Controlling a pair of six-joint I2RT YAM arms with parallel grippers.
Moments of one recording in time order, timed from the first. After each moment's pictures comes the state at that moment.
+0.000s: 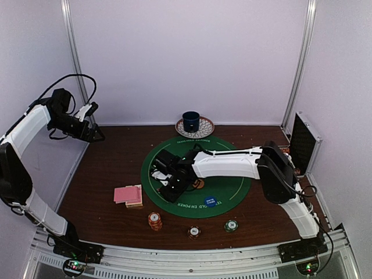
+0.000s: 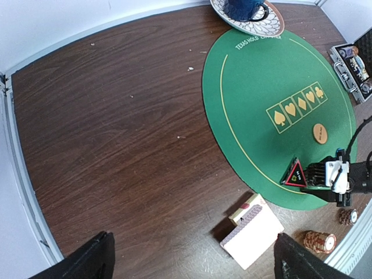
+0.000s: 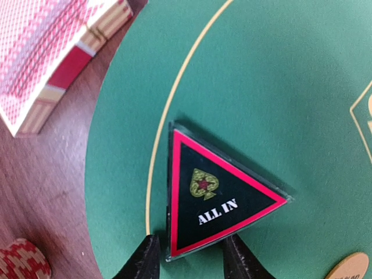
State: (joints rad) left arm 0.07 1.50 1.46 -1.01 0.49 0.37; right arm 1.06 2.36 1.93 -0.73 0.04 0.13
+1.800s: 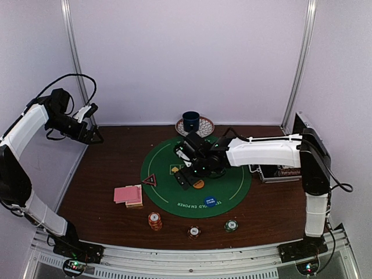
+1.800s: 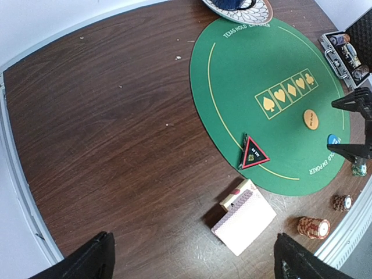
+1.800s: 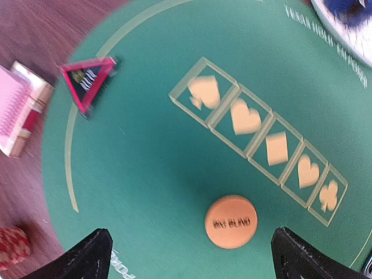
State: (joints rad) left arm 0.07 1.48 1.48 -1.10 0.50 0.41; right arm 0.99 2.02 1.61 -0.56 0.21 0.21
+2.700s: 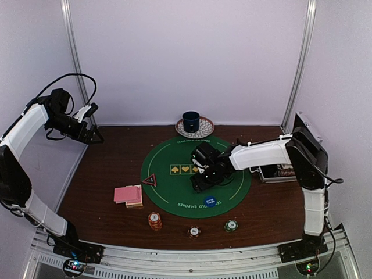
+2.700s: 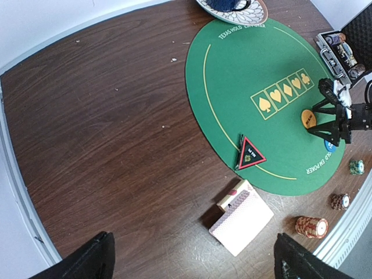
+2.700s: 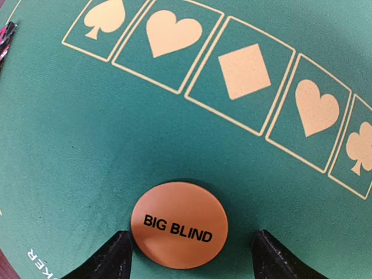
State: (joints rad) left arm 0.07 1.48 1.48 -1.11 0.52 0.42; right arm 0.86 2.05 1.39 -0.45 0.10 0.35
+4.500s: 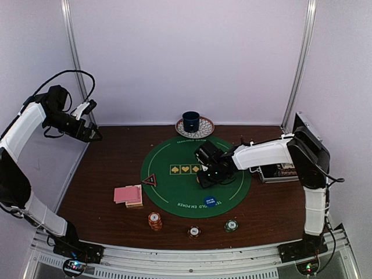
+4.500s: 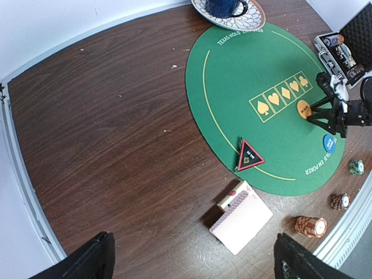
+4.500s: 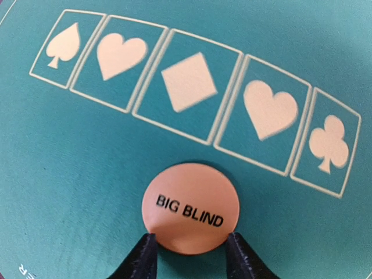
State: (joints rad) left arm 0.07 1.46 1.52 -1.13 0.52 0.43; right arm 0.85 2.03 1.35 -0.41 0.16 0.40
